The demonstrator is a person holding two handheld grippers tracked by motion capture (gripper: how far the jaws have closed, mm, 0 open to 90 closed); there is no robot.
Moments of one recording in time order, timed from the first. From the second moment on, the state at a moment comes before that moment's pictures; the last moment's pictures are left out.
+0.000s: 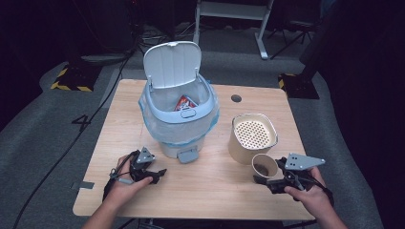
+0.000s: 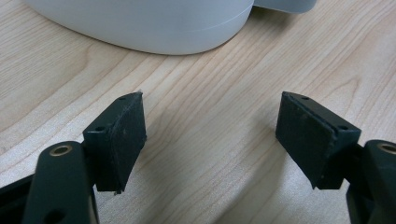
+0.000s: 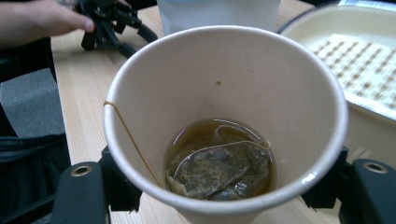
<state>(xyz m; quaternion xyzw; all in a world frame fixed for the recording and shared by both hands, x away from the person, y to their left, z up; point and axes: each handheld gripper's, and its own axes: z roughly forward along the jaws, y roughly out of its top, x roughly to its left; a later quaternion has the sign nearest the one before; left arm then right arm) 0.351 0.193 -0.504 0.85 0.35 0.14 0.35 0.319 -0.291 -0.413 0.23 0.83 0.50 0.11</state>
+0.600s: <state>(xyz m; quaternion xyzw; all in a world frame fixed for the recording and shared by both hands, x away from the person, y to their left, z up) 0.355 0.187 -0.504 0.85 0.36 0.14 0.35 0.348 -0.301 -0.340 0.24 0.82 0.51 0.14</state>
